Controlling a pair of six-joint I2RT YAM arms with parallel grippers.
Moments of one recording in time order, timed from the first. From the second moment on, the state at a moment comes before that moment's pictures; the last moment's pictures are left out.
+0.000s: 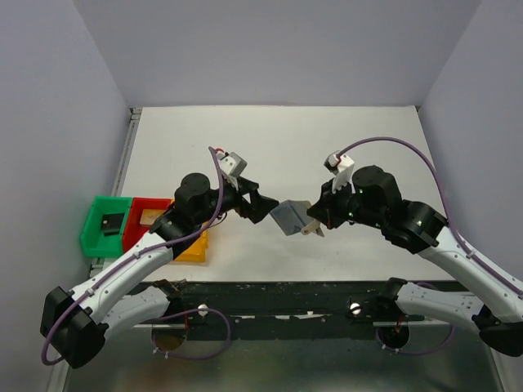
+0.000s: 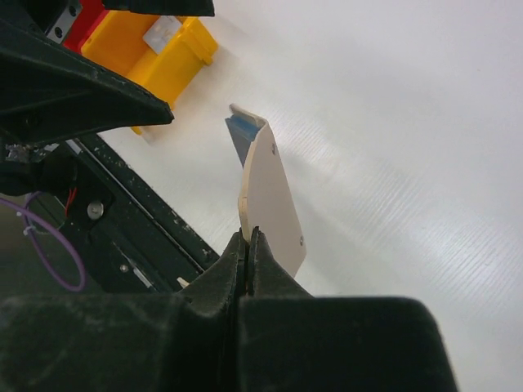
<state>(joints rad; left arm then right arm) -0.67 0.97 0.74 0.11 0.35 -0.29 0.84 0.97 1.12 -0.68 -0.04 0.28</state>
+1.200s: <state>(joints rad) -0.66 0.81 0.39 0.65 0.38 -0.50 0.63 0.77 0.94 -0.26 -0.57 0.50</state>
